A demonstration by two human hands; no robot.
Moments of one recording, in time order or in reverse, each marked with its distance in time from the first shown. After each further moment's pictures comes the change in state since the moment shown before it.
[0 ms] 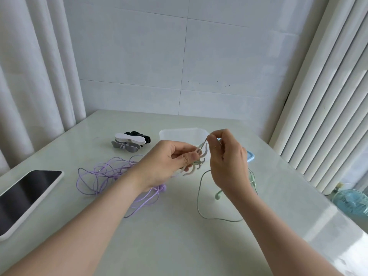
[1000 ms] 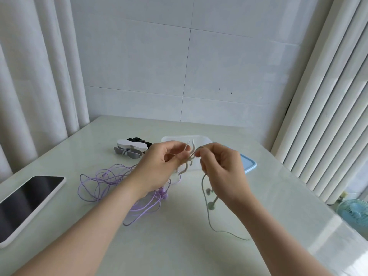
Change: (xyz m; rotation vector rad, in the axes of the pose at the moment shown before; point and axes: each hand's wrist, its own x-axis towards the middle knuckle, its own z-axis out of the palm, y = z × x) left_hand 0.004 -0.010 -0.014 0.117 0.170 0.067; right_hand -0.008 -0.027 -0.011 0.396 -0.251 0.114
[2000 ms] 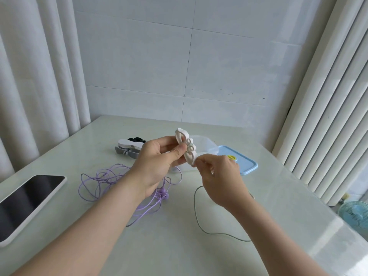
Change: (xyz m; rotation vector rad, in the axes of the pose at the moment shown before) left_hand 0.000 0.012 0.006 -0.546 0.108 -0.103; right_hand 0.009 0.034 0.003 -0.624 -0.045 -0.099
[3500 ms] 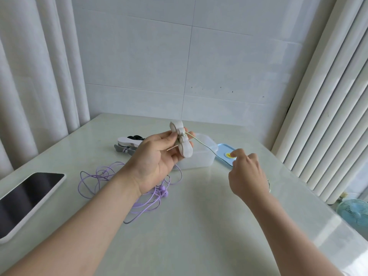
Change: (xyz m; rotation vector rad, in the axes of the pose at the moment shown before) left_hand -0.001 0.016 0.002 -0.363 -0.122 -0.099; right_hand 0.006 0.045 -0.025 -0.354 -0.044 0.391
